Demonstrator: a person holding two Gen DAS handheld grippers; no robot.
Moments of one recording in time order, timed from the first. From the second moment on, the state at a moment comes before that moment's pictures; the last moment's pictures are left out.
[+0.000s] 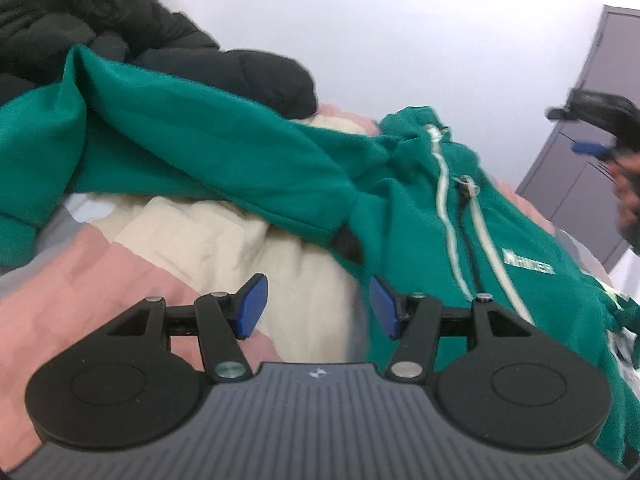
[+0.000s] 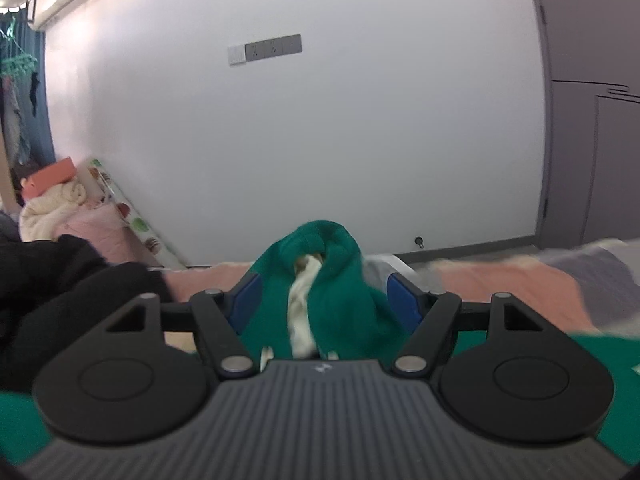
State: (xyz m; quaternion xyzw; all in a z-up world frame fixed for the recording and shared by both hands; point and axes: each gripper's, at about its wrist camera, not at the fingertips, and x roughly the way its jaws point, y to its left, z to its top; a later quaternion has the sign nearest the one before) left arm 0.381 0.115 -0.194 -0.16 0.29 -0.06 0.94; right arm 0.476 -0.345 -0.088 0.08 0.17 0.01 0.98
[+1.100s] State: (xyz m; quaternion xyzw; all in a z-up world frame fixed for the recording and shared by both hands) left arm 0.269 0.081 -0.174 -0.16 0.40 -0.02 0.90; right arm 0.192 -0.506 -0.228 0.29 0.36 -0.07 0.89
